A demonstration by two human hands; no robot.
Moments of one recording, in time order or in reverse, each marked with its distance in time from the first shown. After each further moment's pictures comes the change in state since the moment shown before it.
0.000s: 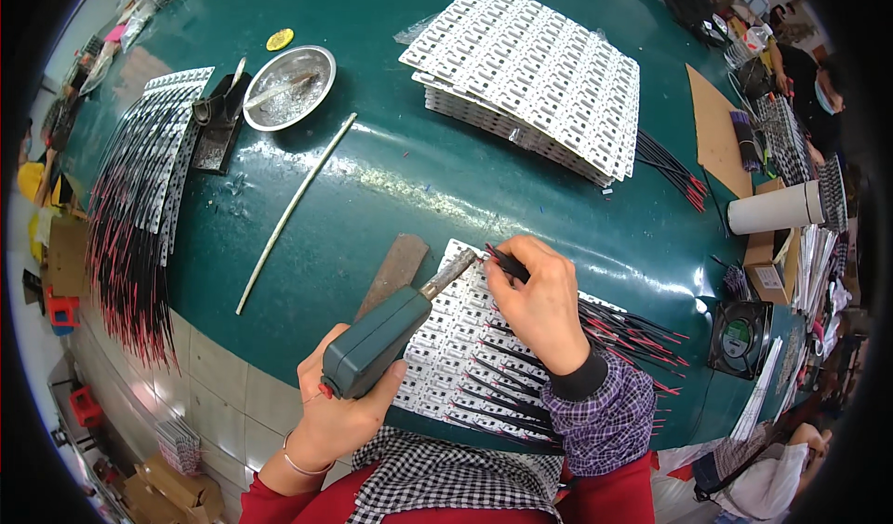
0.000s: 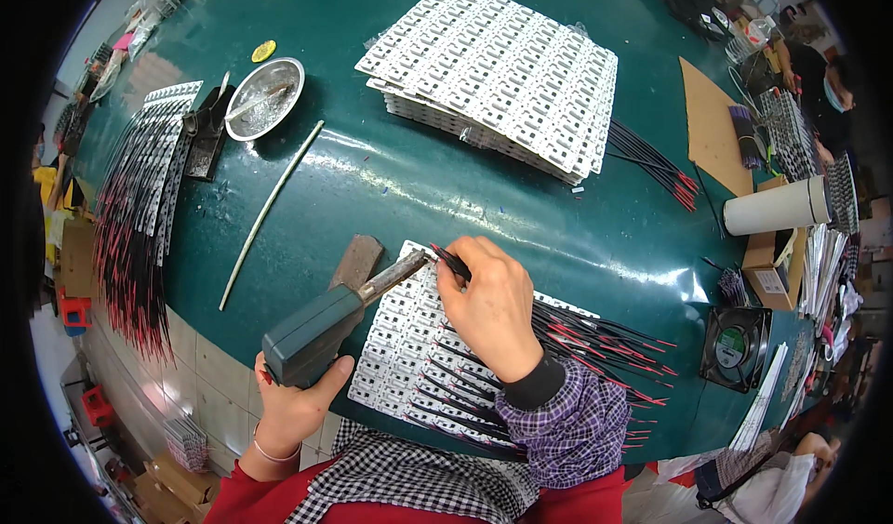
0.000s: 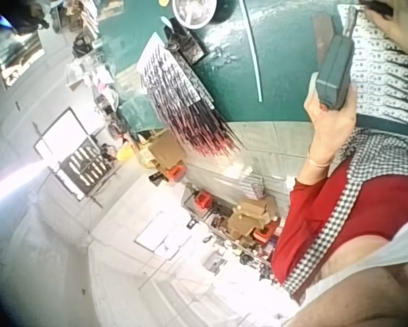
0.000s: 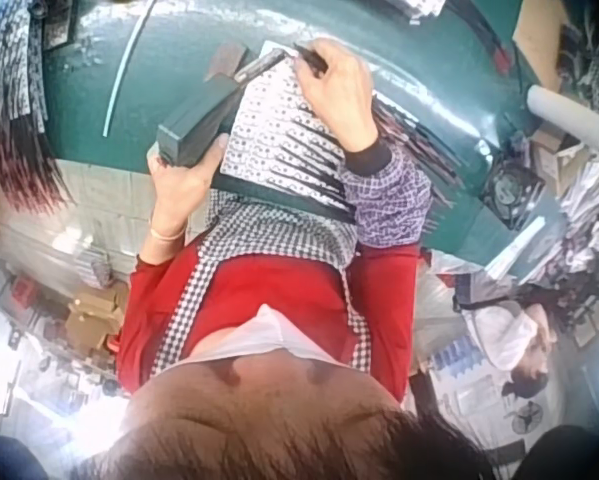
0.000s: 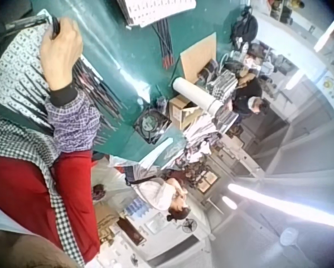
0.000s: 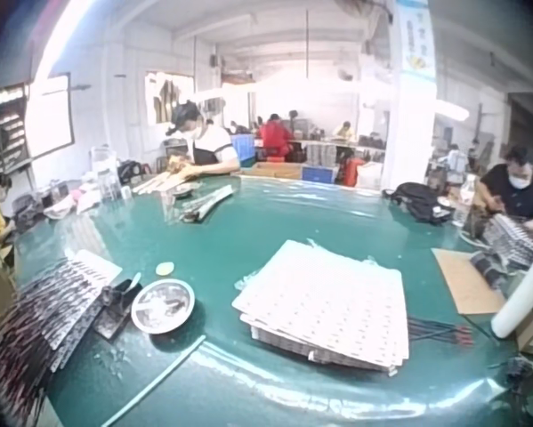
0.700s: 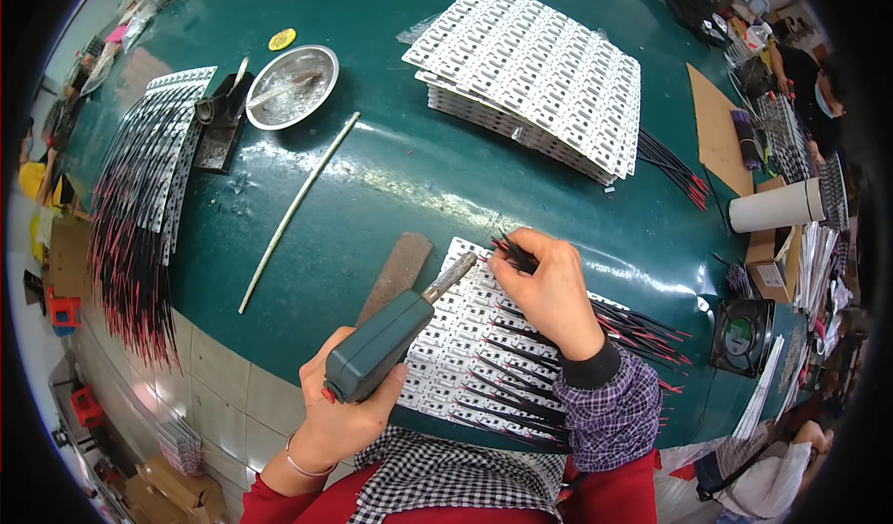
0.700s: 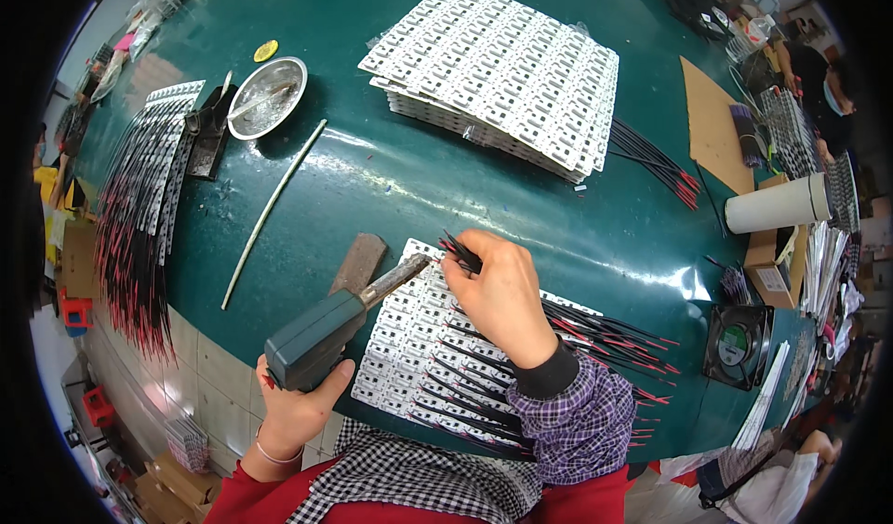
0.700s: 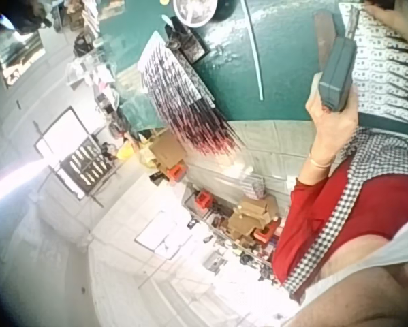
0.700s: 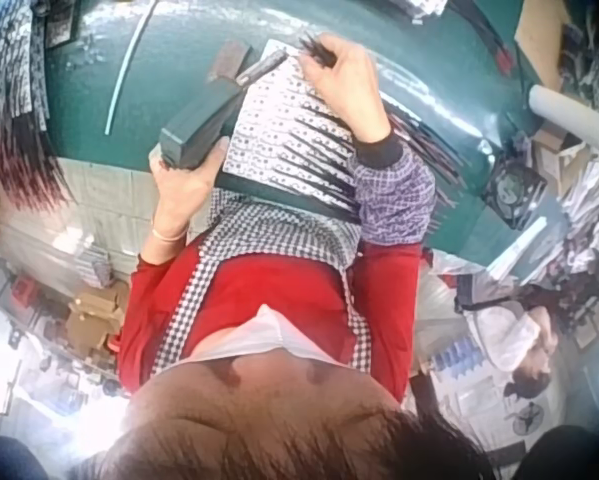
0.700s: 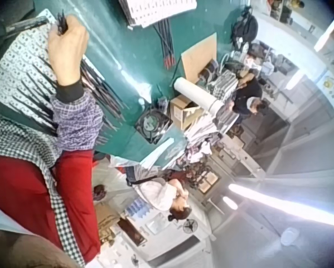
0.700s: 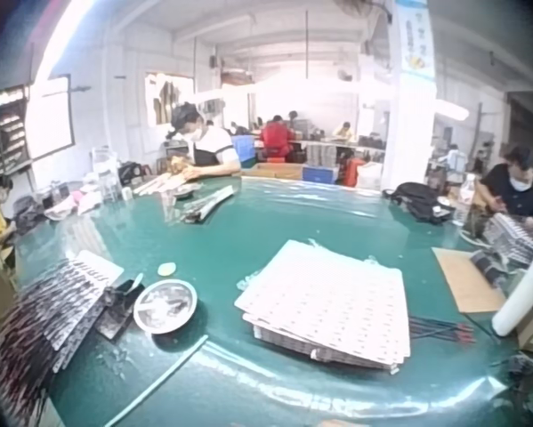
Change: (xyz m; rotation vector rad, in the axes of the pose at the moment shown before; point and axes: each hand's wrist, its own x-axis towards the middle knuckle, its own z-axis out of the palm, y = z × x) left_hand -0.002 -0.003 -0.001 0.034 0.011 0.071; right_hand 0.010 0.007 -0.008 0.101 -0.104 0.038
